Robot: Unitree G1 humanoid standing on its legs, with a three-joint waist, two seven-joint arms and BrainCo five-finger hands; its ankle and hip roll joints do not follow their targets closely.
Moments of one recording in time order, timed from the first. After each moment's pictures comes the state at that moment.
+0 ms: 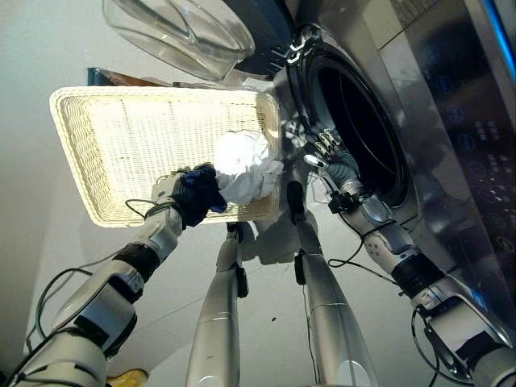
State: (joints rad) left arm -0.71 0.61 -0.60 0.68 0.13 0.24 0.44; right arm -0.64 -0.49 0.45 0.33 0.67 -0.21 0.00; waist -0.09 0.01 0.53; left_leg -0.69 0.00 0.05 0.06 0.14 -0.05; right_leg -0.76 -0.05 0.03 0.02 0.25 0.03
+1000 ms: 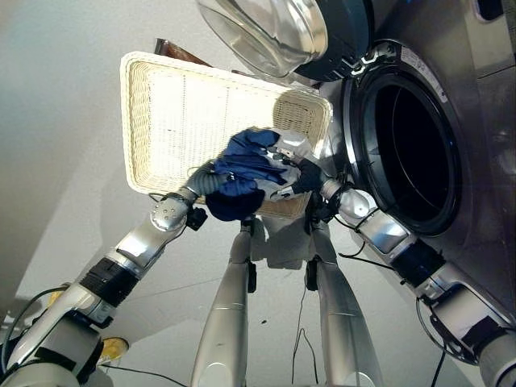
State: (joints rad) left arm -0.57 0.74 -0.55 0.10 -0.41 0.11 -0.08; right arm -0.75 -0.53 0.61 0.25 0.15 -0.04 0.08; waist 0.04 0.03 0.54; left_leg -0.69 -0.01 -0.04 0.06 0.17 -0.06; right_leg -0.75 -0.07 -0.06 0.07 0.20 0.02
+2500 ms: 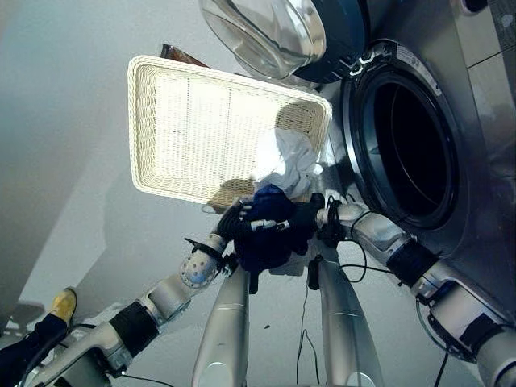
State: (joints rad) left arm -0.41 0.59 -0.60 0.10 -0.13 -0.20 0.54; right arm -0.70 -0.46 0.67 0.41 0.61 0.40 0.59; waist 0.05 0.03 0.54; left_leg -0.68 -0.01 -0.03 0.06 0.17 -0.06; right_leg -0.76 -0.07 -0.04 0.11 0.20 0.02
